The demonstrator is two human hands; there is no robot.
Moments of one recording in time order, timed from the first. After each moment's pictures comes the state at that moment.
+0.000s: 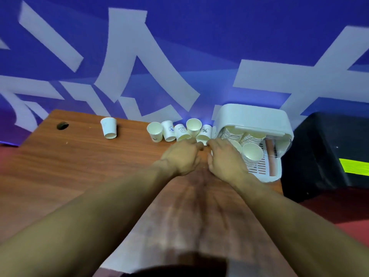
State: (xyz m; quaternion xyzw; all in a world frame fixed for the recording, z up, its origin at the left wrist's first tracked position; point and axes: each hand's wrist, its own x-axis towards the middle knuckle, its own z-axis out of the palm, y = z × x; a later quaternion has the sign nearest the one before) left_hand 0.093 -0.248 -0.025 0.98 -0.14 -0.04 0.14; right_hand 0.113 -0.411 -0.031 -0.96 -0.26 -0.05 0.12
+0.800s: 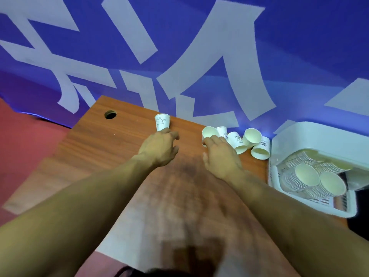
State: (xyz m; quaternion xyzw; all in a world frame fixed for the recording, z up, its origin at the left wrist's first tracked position) left_hand 0.070 0.020 -0.042 0.98 0.08 -0.03 0.16; right_hand 0.123 -0.178 -0.041 -0.94 -0.32 0.03 0.10
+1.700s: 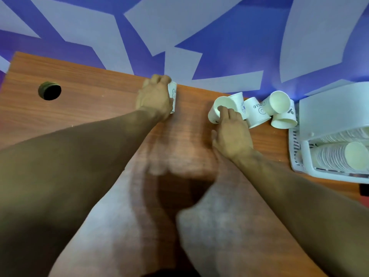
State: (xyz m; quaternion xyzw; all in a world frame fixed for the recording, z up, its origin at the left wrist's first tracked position) left_hand 0.244 0.113 -0.180 0.96 0.10 -0.08 0.23; right_hand 0.206 -0.106 -0.153 -0.99 -0.12 0.12 0.01
